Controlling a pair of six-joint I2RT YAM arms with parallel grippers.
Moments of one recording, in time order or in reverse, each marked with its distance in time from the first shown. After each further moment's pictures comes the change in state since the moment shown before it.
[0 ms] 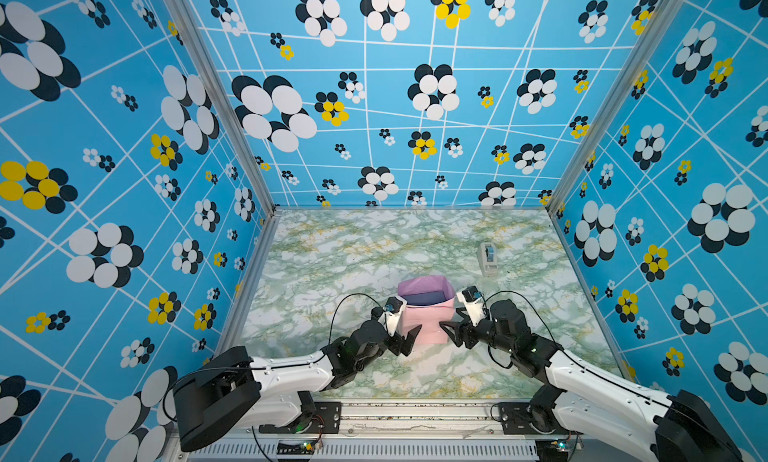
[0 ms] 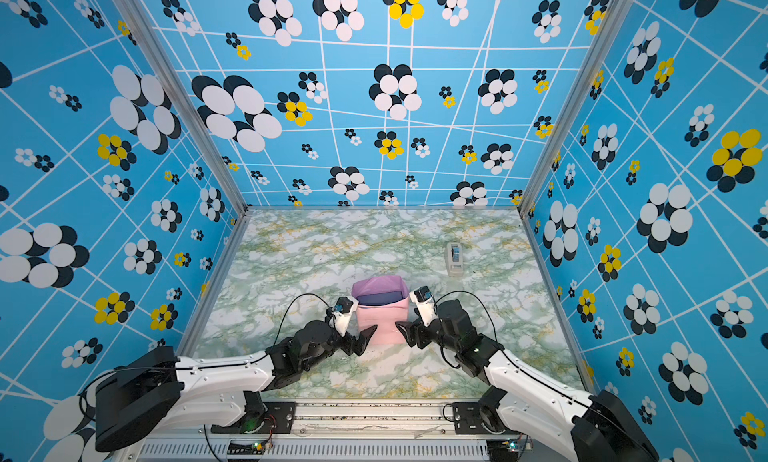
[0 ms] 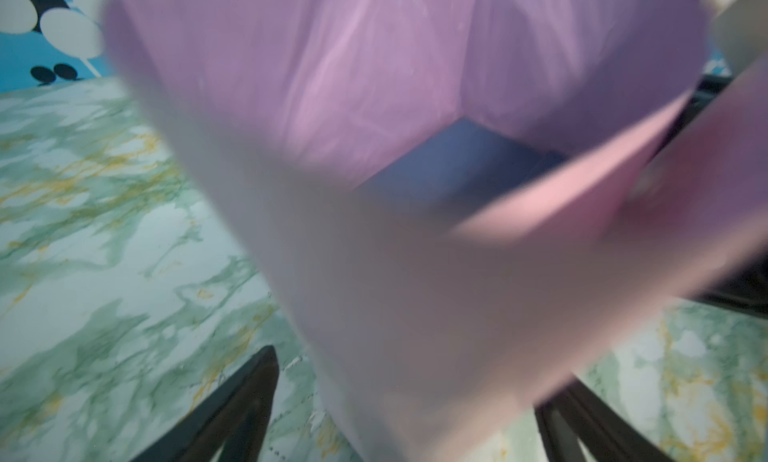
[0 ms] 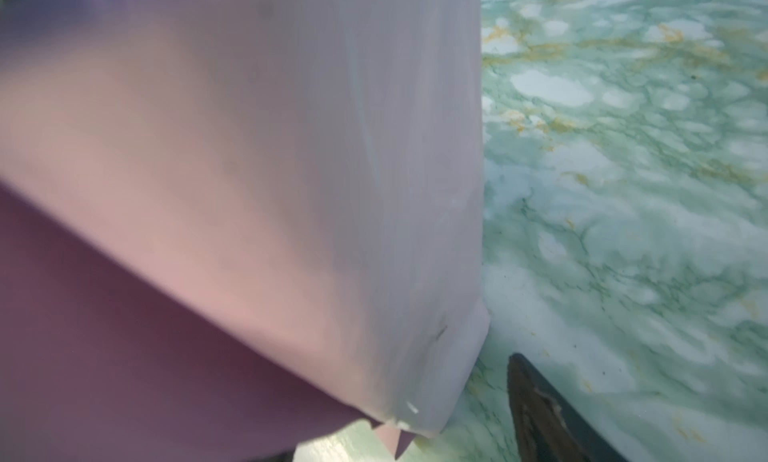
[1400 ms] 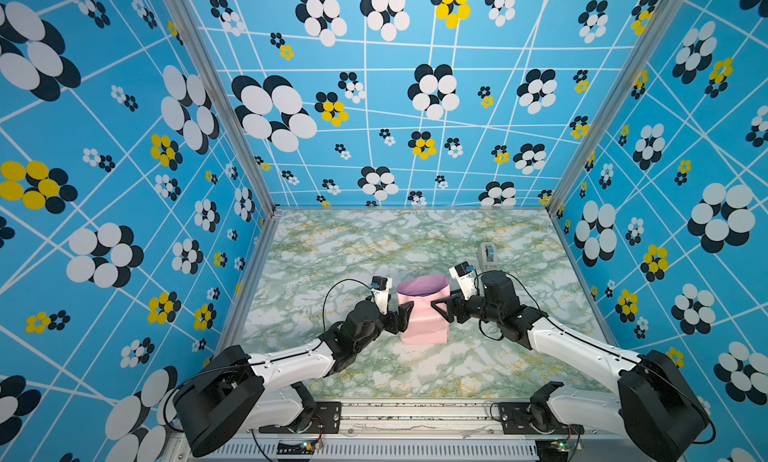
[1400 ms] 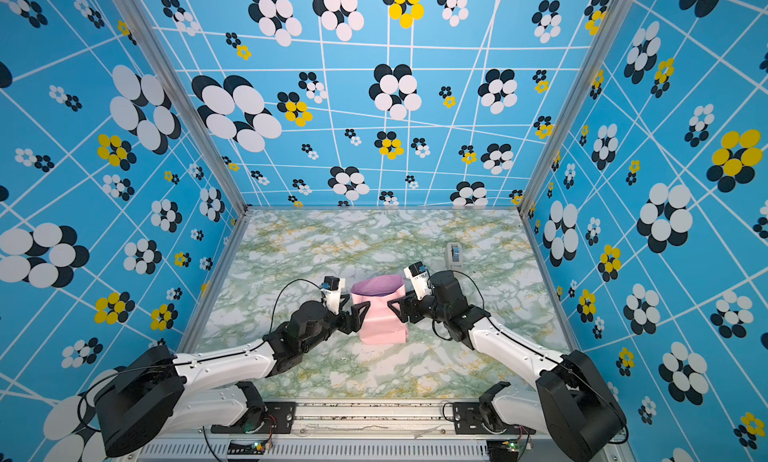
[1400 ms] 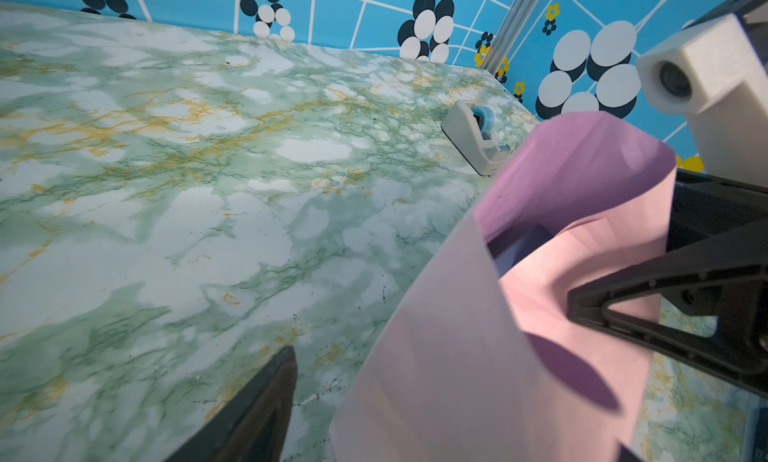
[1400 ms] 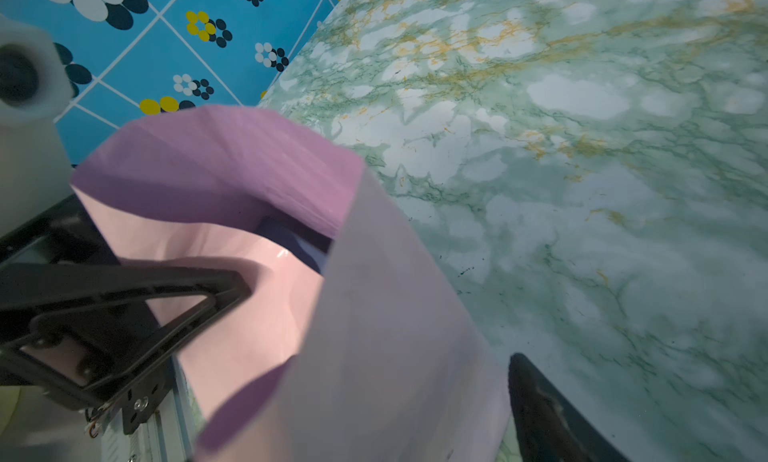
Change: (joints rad) left arm 0.172 0.060 0.063 -0.056 0.059 -0.211; right arm -0.119 0.282 0.209 -0.046 -0.149 0.084
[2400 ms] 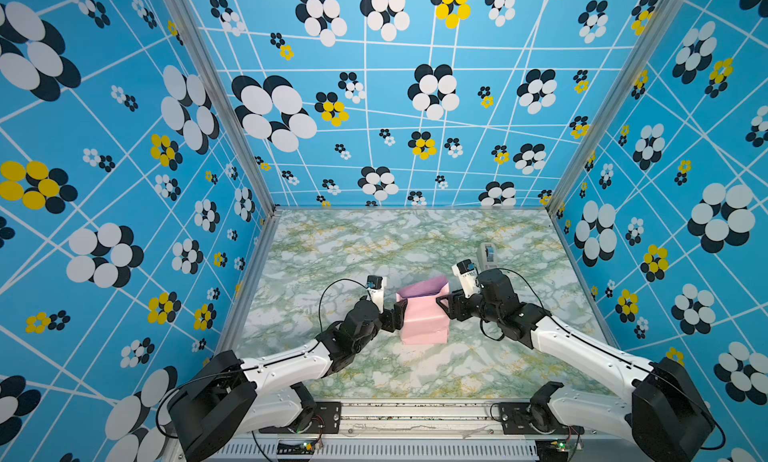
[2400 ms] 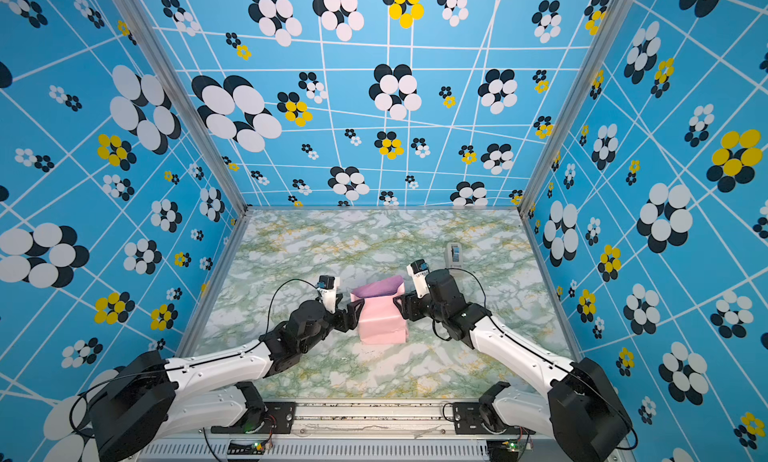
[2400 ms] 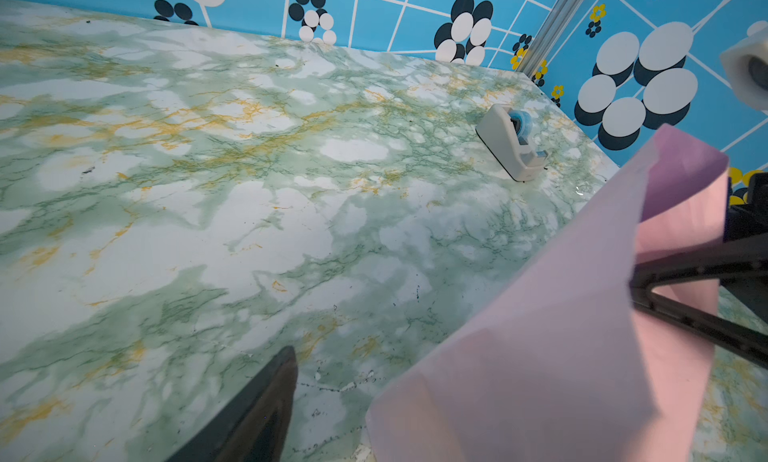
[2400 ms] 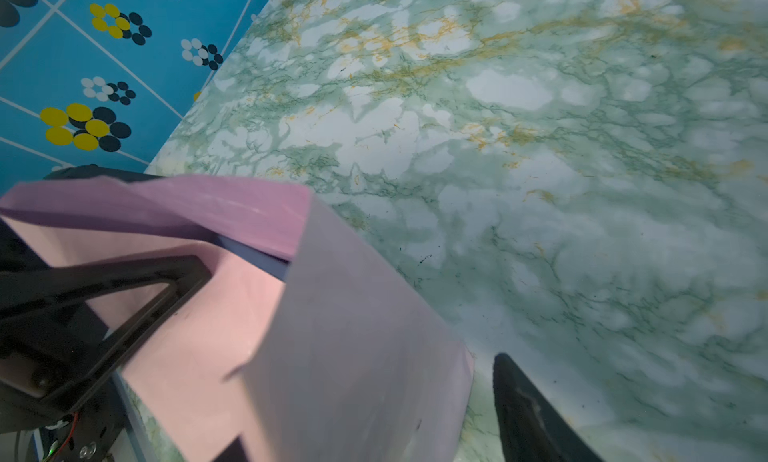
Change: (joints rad) left arm 0.002 -0.034 0.010 -0.084 -0.068 -0.007; right arm 0.068 -0.046 0.071 -0.175 0.203 0.031
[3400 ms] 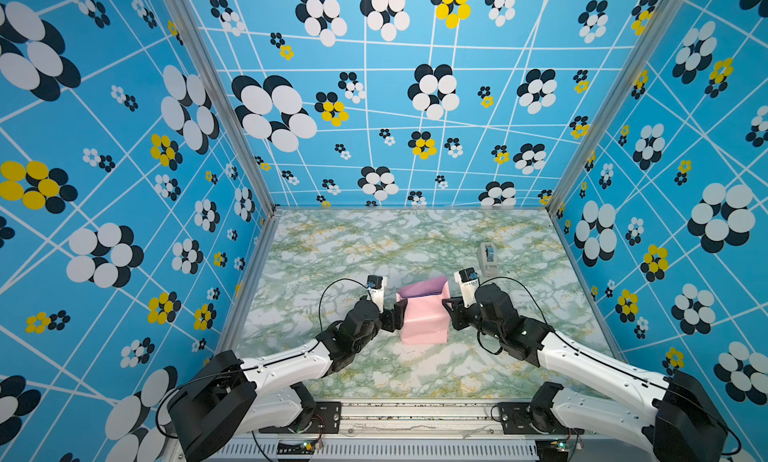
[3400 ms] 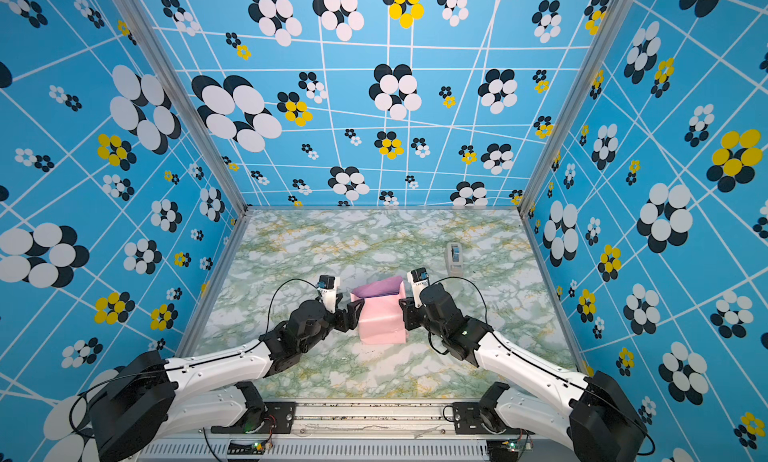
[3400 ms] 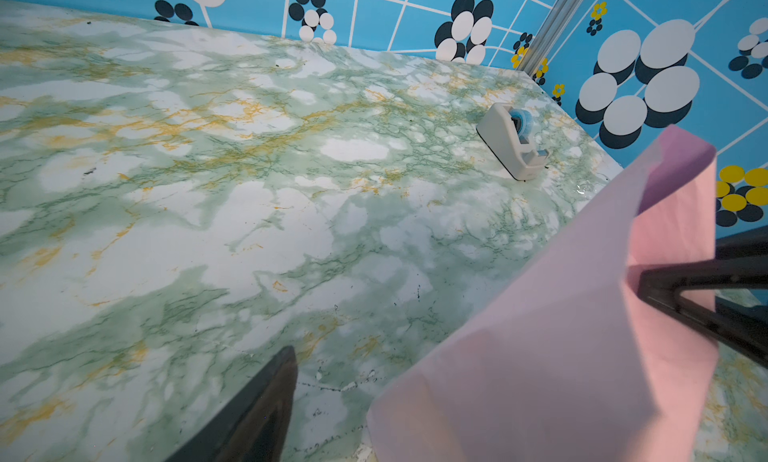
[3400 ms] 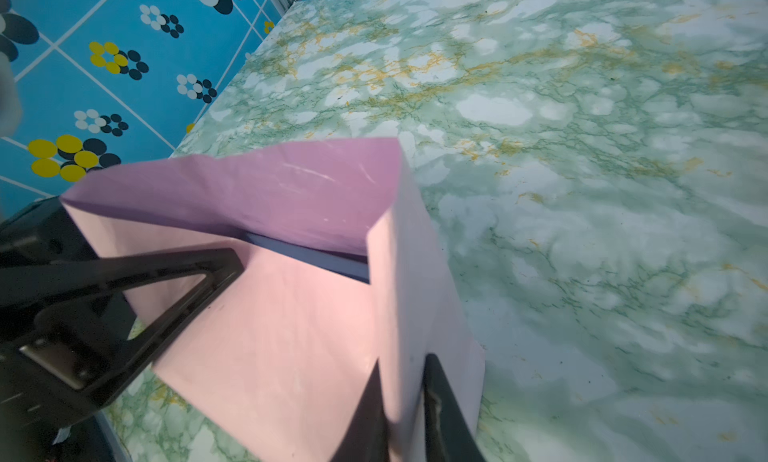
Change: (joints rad) left arm 0.000 0.000 0.003 -0.007 0.000 0.003; right arm 0.162 -0.111 -0.078 0.053 0.227 0.123
